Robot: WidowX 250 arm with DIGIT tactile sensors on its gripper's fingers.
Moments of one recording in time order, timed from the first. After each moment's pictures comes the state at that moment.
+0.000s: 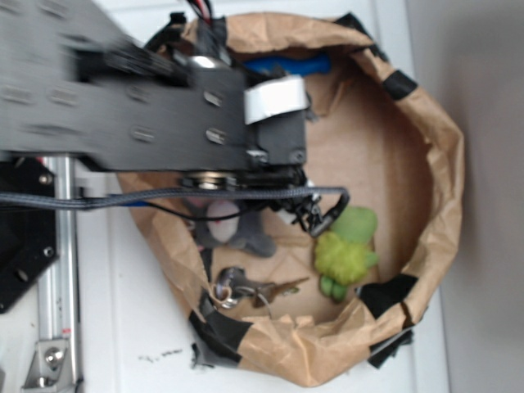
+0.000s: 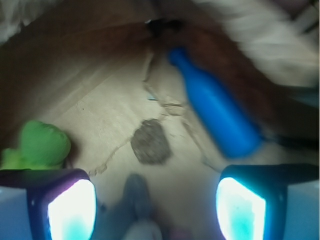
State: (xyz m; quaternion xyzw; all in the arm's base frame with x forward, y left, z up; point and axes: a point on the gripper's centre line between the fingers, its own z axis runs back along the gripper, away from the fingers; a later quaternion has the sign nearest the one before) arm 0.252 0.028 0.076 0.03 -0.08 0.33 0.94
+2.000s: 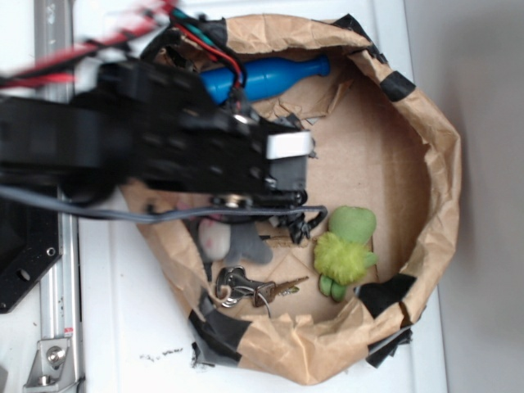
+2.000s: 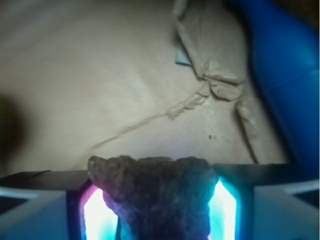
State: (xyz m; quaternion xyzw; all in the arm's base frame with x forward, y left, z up) arm 0.256 0.013 0.061 0.00 -0.11 0.26 0.96
